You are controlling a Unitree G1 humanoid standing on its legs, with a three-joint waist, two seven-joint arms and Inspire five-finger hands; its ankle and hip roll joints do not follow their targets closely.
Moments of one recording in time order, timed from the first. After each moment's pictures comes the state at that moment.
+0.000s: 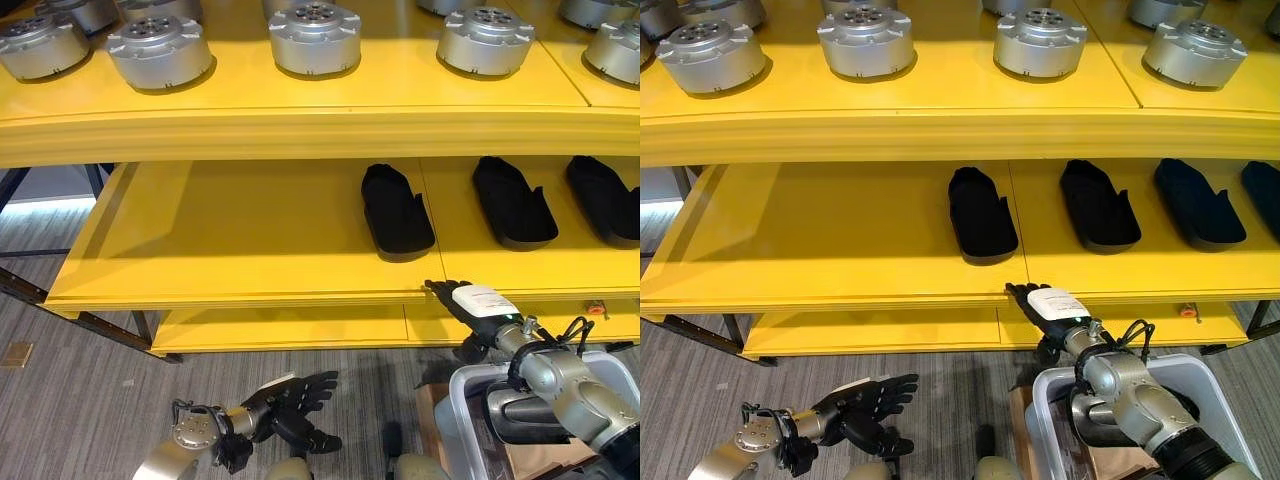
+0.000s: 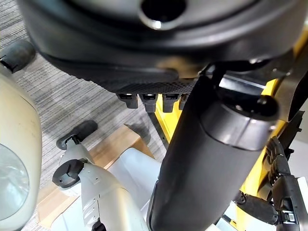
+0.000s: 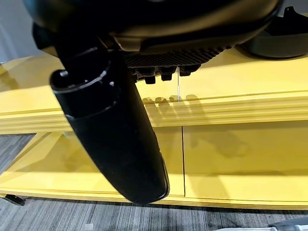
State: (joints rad) left arm 0.19 0.65 -0.33 -0.05 -0.42 0.31 -0.49; right arm -0.16 -0.87 0.46 0.06 -0.55 0.07 0.08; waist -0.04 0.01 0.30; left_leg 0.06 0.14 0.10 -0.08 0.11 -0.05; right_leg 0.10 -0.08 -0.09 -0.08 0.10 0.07
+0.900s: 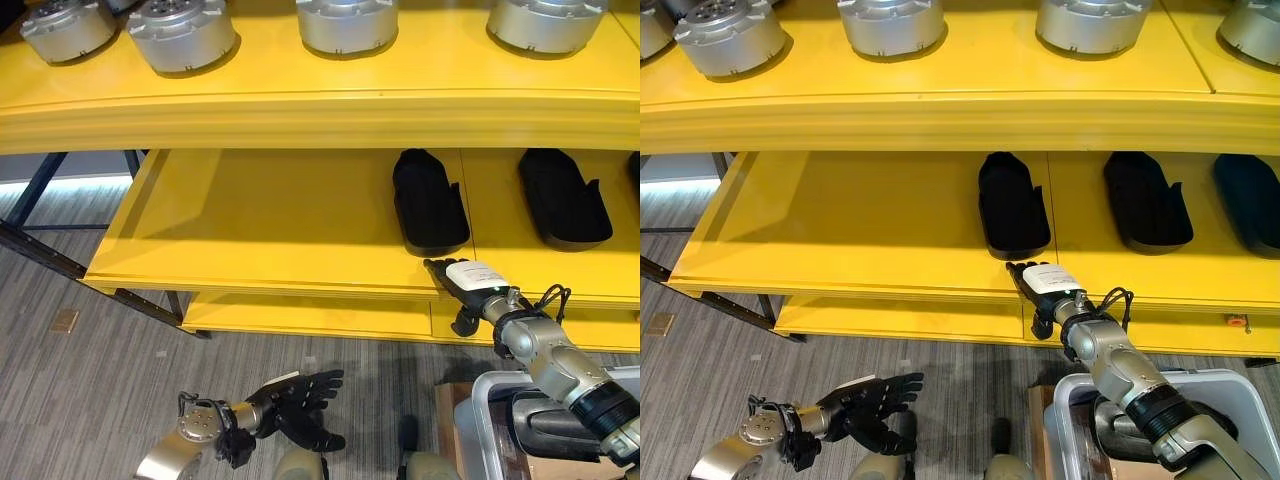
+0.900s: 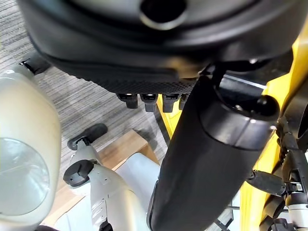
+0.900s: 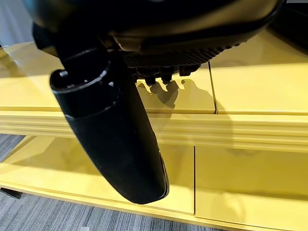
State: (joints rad) left arm 0.14 0.65 -0.35 -0.05 -0.42 0.33 -0.52; right arm -0.39 -0.81 0.54 0.22 -0.60 0.14 0.12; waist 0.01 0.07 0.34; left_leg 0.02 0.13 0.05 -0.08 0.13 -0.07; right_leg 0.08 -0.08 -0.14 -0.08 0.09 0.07
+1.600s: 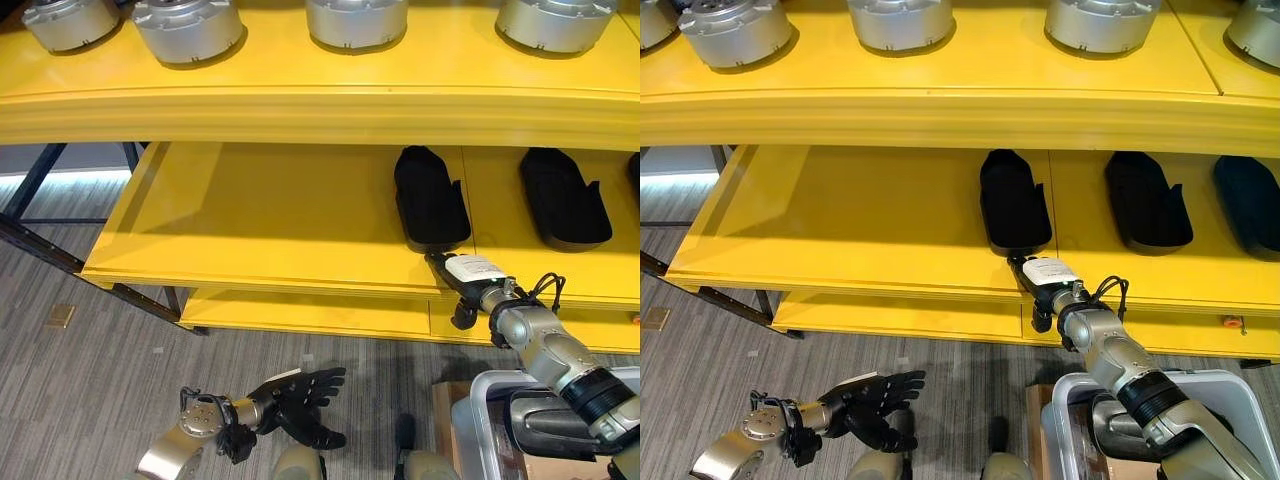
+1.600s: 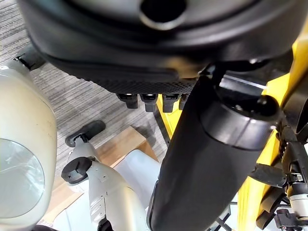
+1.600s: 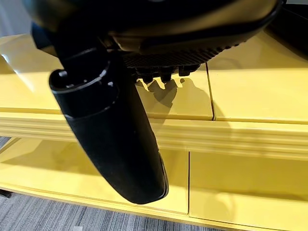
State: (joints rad) left arm 0.13 0.65 -0.35 -0.04 -0.42 0.33 -0.54; right arm -0.46 -0.79 0.56 0.29 -0.61 0.16 0.15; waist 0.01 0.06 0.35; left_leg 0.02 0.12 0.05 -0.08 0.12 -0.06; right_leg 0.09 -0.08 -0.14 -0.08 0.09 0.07
